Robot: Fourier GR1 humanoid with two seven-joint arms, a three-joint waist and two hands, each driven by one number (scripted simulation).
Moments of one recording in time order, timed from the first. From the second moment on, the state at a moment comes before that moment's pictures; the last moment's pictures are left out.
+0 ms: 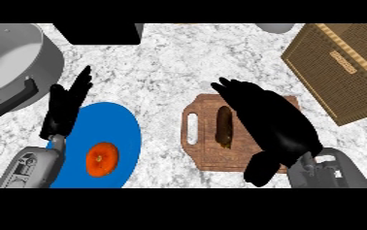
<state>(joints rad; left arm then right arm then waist) -0.22 0.37 -0.13 -1.36 0.09 0.16 0.21 -0.50 -0.32 0.45 -1.97 0.41 0.65 0.89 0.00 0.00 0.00</state>
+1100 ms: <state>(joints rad) -0.22 0.29 -0.03 -1.35 -0.01 0.07 0.21 -0.37 -0.20 0.44 -1.63 0.80 0.49 0.52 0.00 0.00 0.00</state>
